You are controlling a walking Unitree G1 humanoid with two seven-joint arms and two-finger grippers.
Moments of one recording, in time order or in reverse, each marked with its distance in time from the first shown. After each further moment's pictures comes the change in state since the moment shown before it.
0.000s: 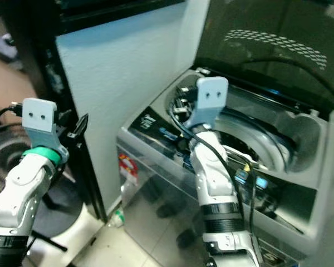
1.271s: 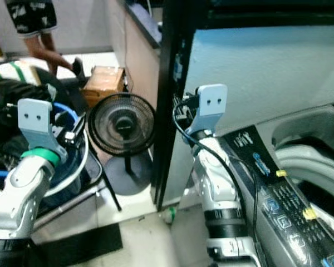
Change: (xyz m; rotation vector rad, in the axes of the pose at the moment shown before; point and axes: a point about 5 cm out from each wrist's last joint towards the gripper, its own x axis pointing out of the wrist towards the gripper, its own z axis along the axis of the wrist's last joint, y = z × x) left arm -0.001 0.000 0.004 -0.061 -0.005 0.036; right arm -0.012 -0.013 -0.013 0.015 0.044 0.025
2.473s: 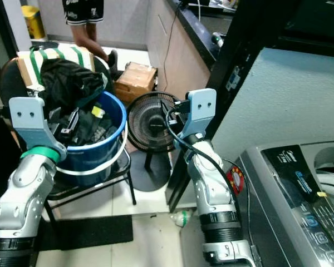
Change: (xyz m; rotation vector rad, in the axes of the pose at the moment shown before) left arm -0.001 -0.003 0.001 -0.058 -0.032 0.081; right arm -0.004 0.019 -0.011 0.053 0.042 0.114
